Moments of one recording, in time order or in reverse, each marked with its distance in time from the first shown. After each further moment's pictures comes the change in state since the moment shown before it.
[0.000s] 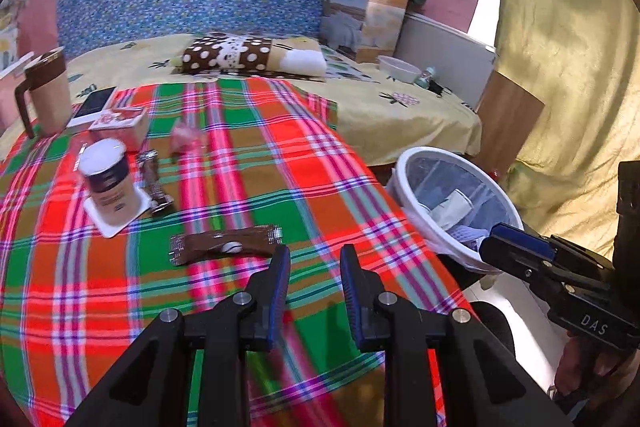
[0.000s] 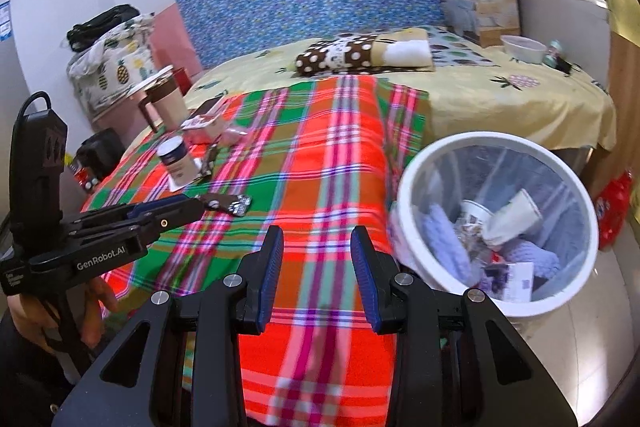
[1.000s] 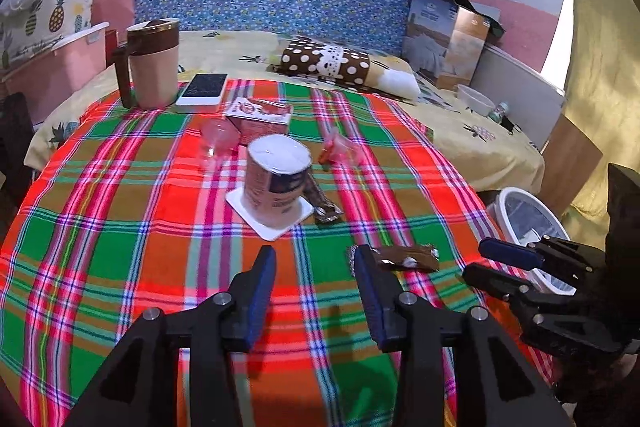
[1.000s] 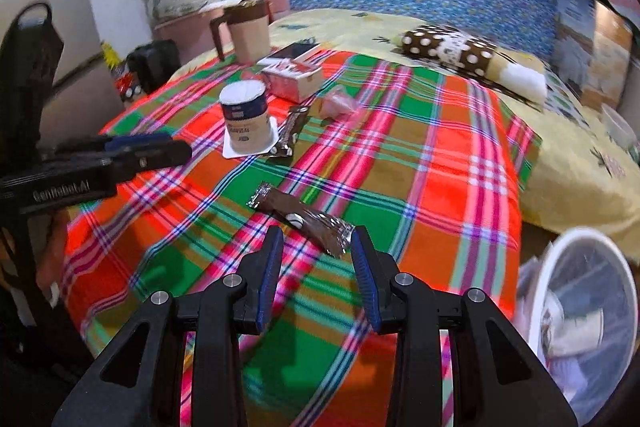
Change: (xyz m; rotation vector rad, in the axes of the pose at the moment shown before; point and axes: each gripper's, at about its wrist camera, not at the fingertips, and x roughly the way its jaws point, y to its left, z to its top) left arm -0.027 0.114 0.004 -0.160 -0.040 0.190; right arm 0.083 0.084 0.026 -0.383 0.144 0.139
